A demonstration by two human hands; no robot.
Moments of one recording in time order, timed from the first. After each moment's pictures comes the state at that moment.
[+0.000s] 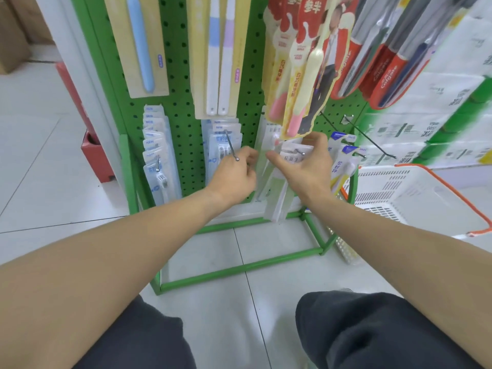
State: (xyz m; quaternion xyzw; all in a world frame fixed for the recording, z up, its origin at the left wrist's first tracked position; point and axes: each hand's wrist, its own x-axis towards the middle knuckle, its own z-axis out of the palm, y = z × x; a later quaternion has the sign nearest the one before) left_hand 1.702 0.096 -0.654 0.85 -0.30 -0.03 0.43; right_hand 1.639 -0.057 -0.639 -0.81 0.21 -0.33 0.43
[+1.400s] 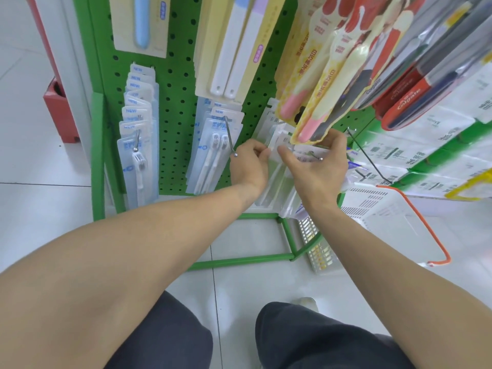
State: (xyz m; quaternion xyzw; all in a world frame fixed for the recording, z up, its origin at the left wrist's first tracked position) left_hand 1.722 0.005 -0.684 0.73 -0.05 0.00 0.68; right_hand 1.650 -0.077 -0.635 -0.82 0.19 -0.39 0.37
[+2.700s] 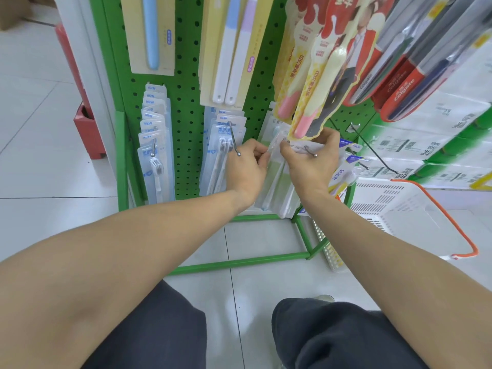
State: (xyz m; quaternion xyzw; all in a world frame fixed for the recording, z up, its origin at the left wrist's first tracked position) left_hand 1.708 0.040 -0.682 0.77 -0.15 0.09 0.61; right_hand 1.665 -0.070 -0.644 -0.77 0.20 -0.42 0.44
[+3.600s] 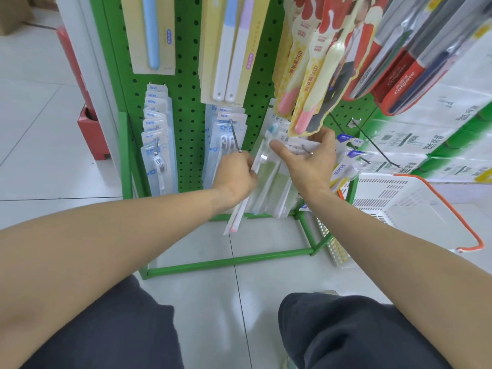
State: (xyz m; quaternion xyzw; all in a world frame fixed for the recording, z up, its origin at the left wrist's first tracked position) left_hand 1.706 0.076 -0.678 0.88 -0.19 -0.03 0.44; right_hand 1.654 -0.066 -0.644 -0.80 0.19 -0.37 0.44
